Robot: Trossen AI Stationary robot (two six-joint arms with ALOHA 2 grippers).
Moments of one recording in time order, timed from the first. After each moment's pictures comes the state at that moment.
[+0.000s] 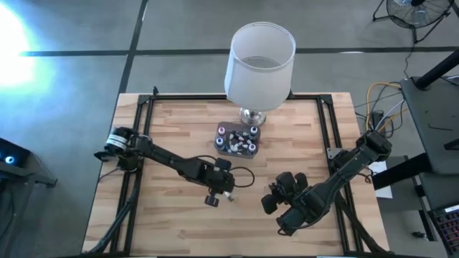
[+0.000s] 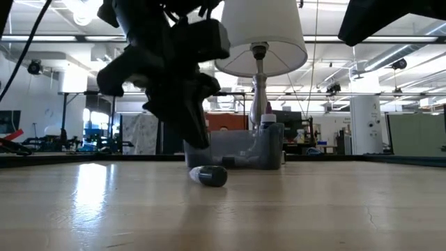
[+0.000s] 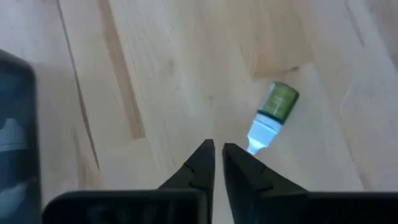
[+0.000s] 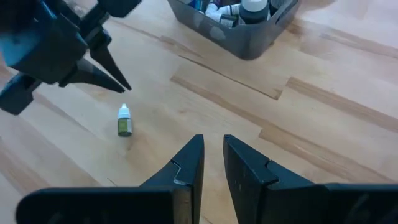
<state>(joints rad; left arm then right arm) -0.26 1.81 1.19 -0.40 -0.11 0.10 0.69 1.71 1.39 -1.15 0.73 1.75</state>
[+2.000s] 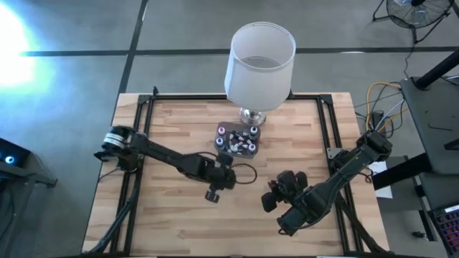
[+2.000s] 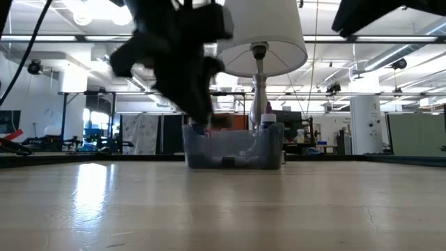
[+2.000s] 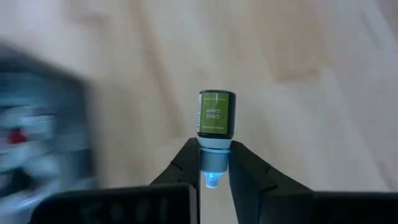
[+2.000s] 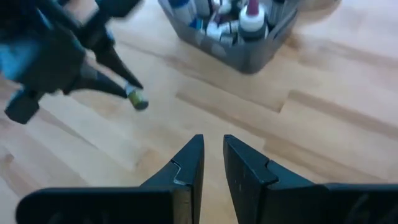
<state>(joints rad) -0.24 1.80 1.27 -0.52 -0.16 0.19 0.69 1.71 1.41 -1.17 0.79 1.80</state>
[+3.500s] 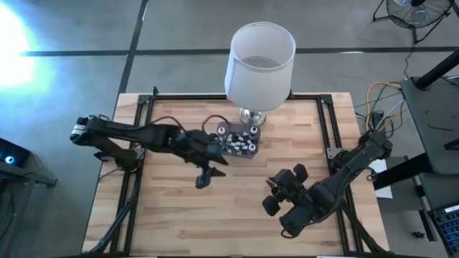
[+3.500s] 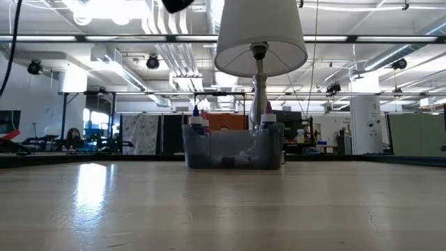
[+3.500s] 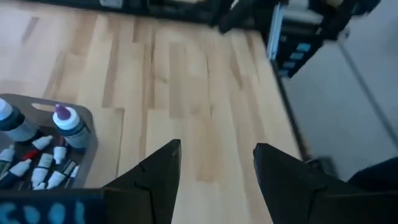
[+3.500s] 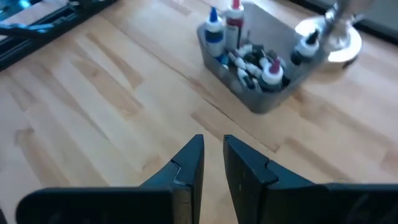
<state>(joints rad) -0.14 1.41 1.39 -0.58 0.09 -0.21 0.69 1.70 1.60 -1.28 0.84 1.48</state>
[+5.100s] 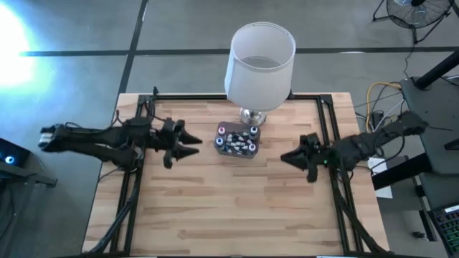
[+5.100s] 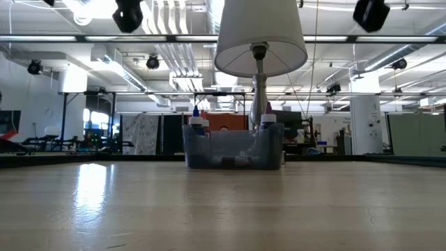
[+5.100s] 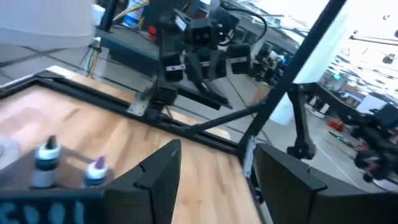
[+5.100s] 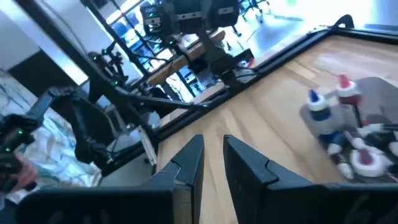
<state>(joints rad) -0.03 0.79 0.68 0.13 0.08 -0.44 0.45 0.76 0.63 -0.03 0.44 0.69</state>
